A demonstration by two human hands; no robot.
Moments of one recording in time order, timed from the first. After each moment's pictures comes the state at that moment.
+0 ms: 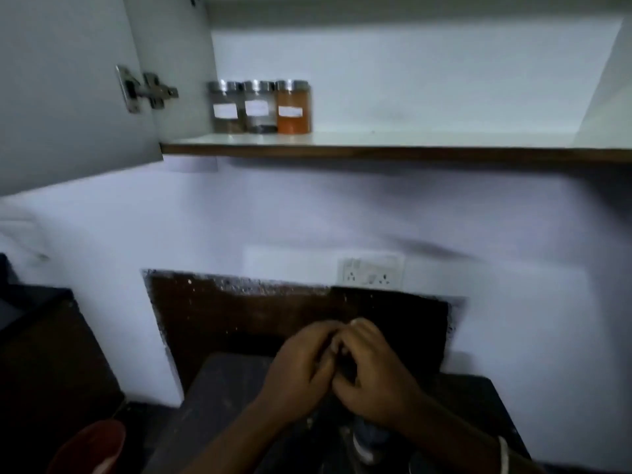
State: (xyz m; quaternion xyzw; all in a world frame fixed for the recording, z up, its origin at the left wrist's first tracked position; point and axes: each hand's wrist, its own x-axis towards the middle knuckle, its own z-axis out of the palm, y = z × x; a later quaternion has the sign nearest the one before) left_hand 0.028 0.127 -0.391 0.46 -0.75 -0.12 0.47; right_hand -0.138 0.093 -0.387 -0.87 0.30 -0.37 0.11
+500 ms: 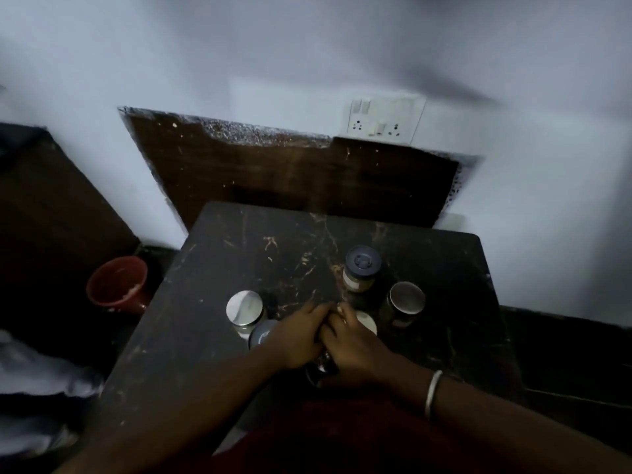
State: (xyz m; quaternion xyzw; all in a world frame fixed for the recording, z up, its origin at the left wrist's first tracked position) left_hand 0.002 0.218 -0.593 0.59 -0.73 -0.31 0.15; right_hand -0.174 0.187 -0.597 -0.94 0.28 0.08 0.14
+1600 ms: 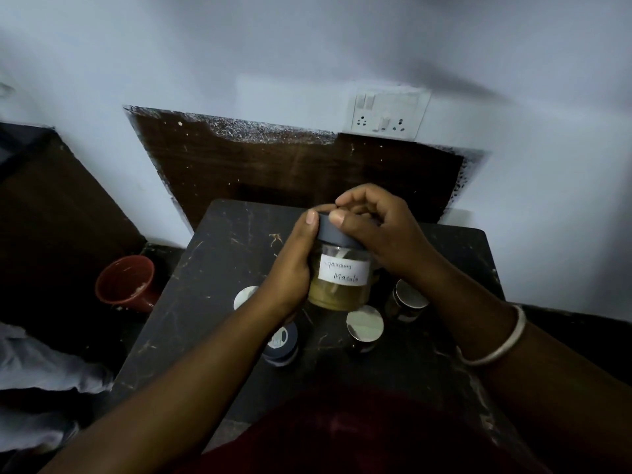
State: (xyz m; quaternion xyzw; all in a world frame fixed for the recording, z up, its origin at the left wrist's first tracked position) left_hand -0.010 0.207 -0.439 0.46 -0.41 -0.53 0.58; right_hand -0.156 0.134 -0.407 -0.73 0.37 -0.36 0.46
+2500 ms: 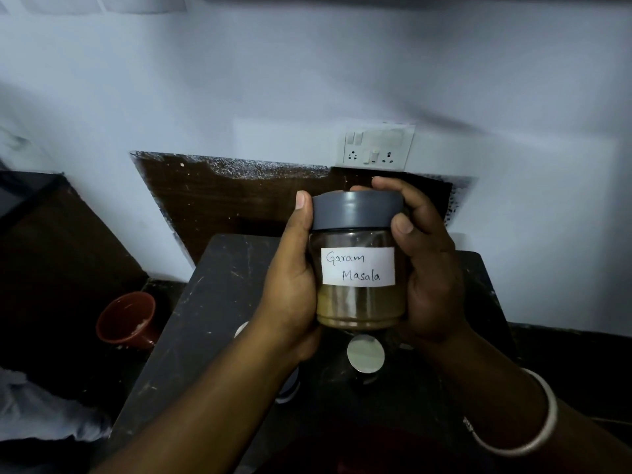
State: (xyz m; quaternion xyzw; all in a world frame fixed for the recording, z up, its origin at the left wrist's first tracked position) left_hand -0.038 0.232 -0.350 0.32 -0.31 -0.64 0.63; right_hand -0.165 0.189 -0.357 -0.53 0.17 -0.59 0.58
